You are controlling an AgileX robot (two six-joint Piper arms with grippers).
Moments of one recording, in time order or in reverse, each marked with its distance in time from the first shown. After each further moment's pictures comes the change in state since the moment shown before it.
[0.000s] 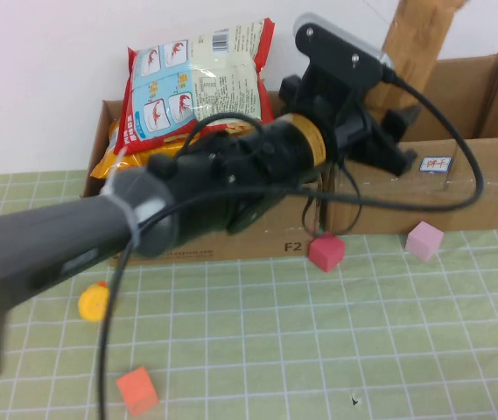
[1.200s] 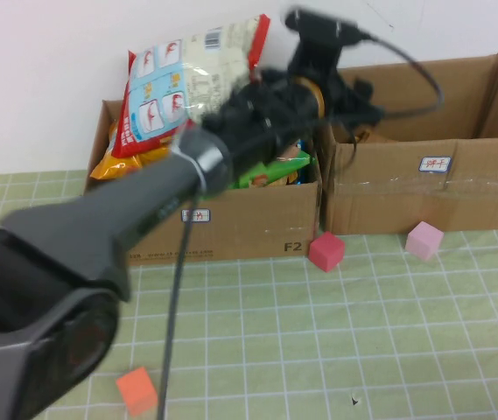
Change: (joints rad) right arm 0.000 0.000 0.000 0.000 0.002 0.000; left arm 0.080 0.389 -0.599 0.043 0.435 -0.145
